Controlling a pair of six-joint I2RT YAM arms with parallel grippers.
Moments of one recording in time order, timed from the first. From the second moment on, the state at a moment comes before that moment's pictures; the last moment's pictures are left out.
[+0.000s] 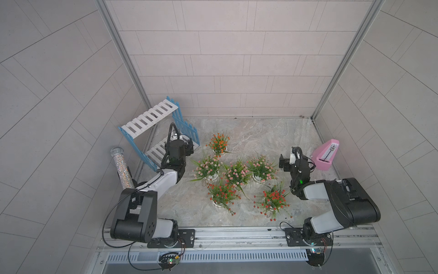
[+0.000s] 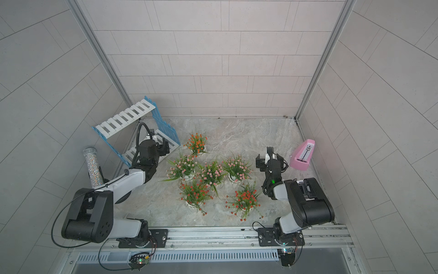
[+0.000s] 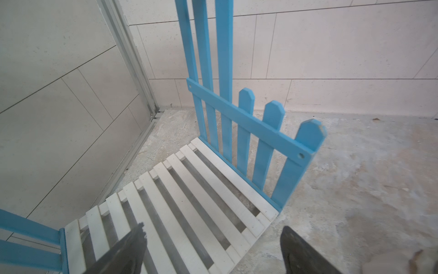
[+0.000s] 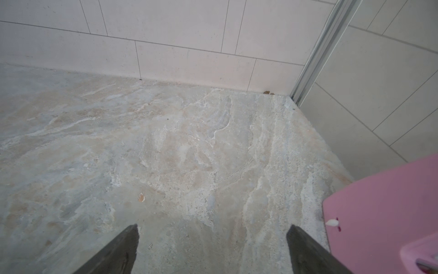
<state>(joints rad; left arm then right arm) -0.15 1.38 0.68 0.32 -0.36 -0.04 0.11 1.45 0.30 0.88 0.27 -0.07</state>
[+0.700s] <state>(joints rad) -0.24 1.72 1.32 -0.19 -0.51 -0.45 0.32 1.07 0.57 0.30 0.00 0.01</state>
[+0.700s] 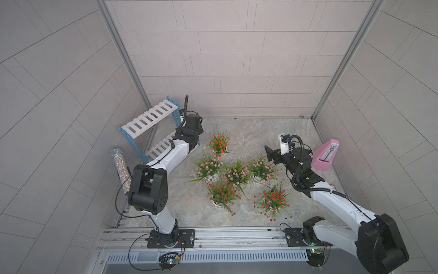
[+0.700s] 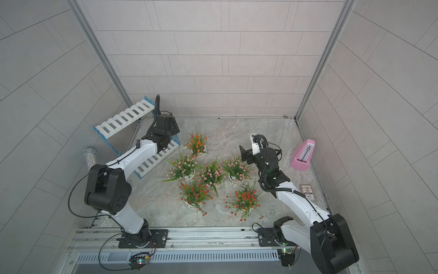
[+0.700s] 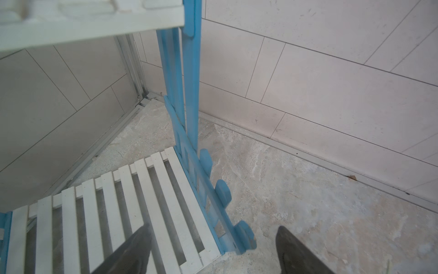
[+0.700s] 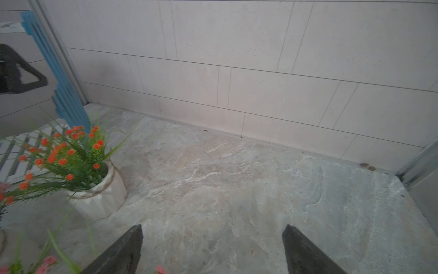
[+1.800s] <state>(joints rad) -0.32 1.99 1.54 -0.36 -0.56 -0.59 0.40 1.01 0.49 0.31 -0.06 0.06</state>
